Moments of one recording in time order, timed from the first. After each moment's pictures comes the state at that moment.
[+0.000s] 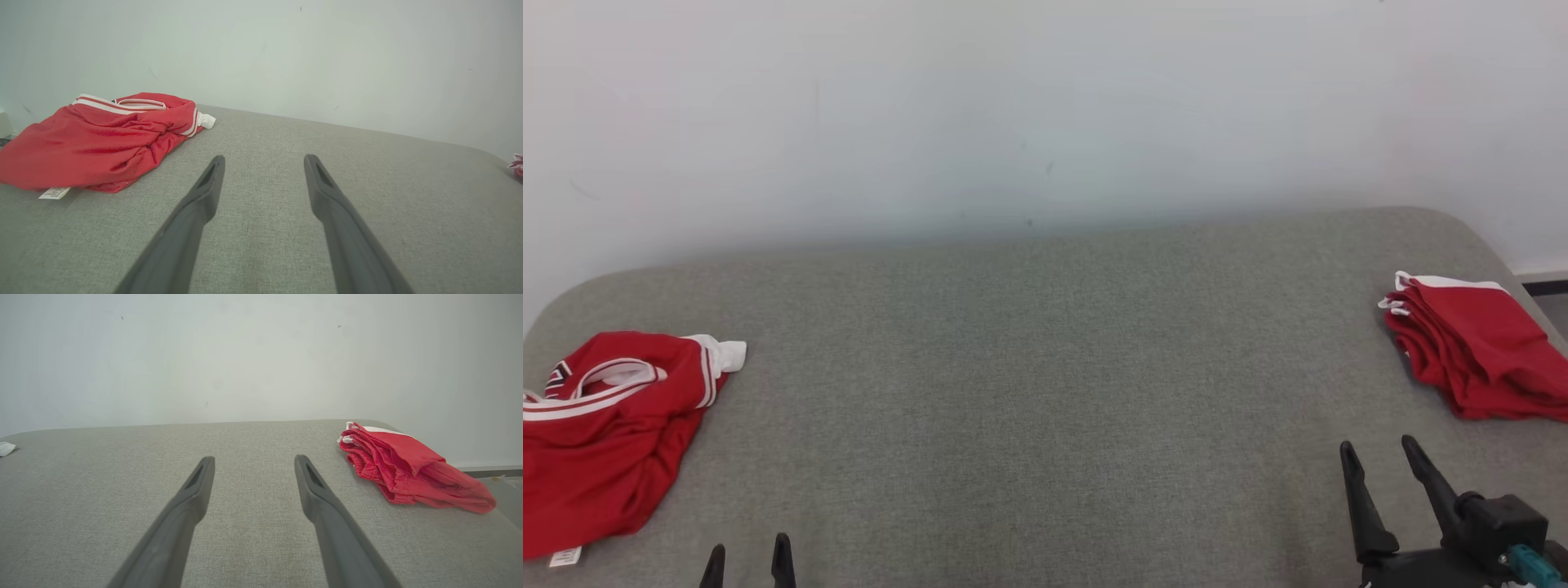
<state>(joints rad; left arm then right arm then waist) 0.13 0.07 0.07 0.15 -0.27 -0.13 -0.26 -0.02 -0.21 0.03 0.23 0.23 0.13 -0.16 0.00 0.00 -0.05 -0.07</state>
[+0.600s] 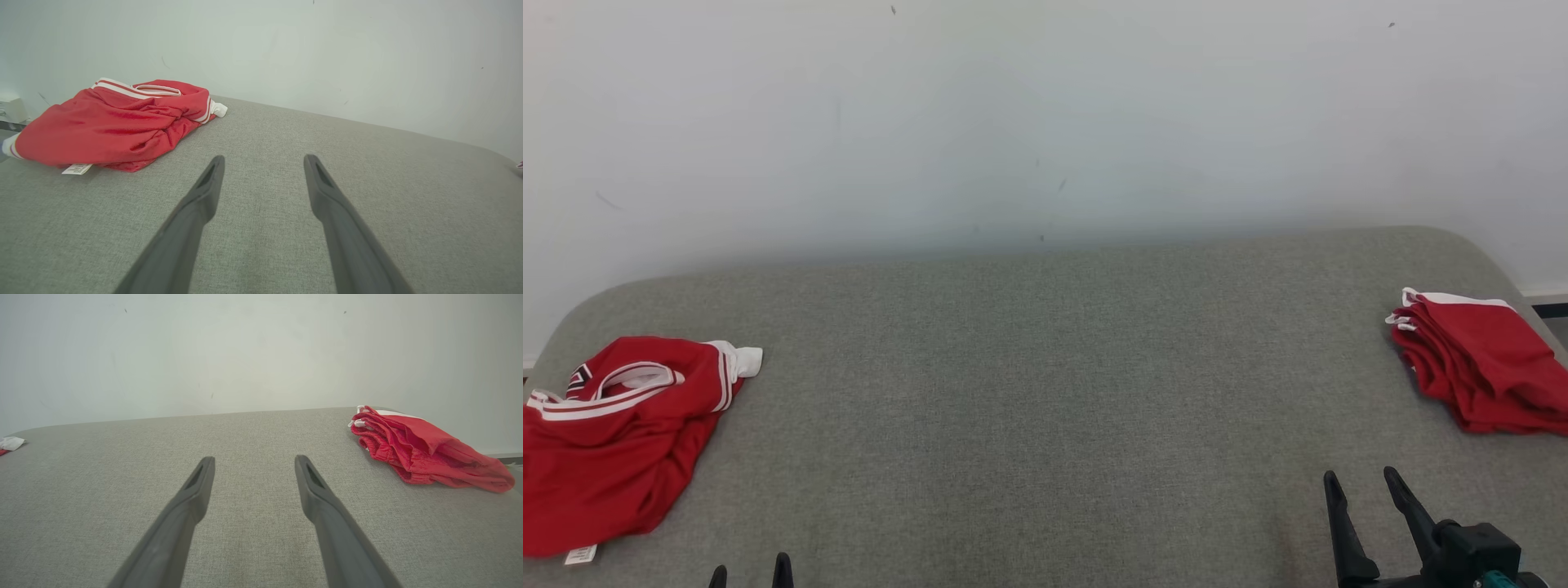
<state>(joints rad) 0.15 0.07 0.08 0.20 -0.28 -0.13 -0.26 0.00 -0.15 0.03 0.32 0.19 0.13 -0.22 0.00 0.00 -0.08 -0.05</state>
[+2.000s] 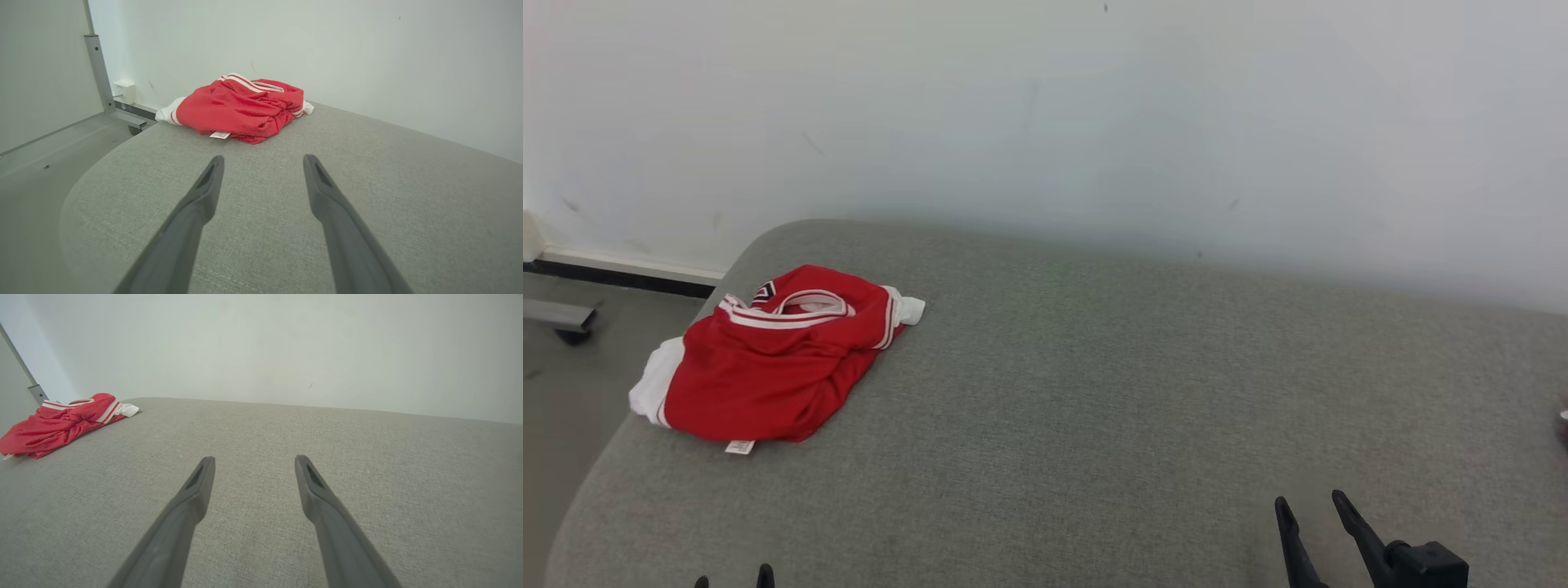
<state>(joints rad) 0.17 0.11 0.08 0.21 -0.28 -0.13 -0.26 0.01 -0.13 0.12 0.36 0.22 0.13 -0.24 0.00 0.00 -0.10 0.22</state>
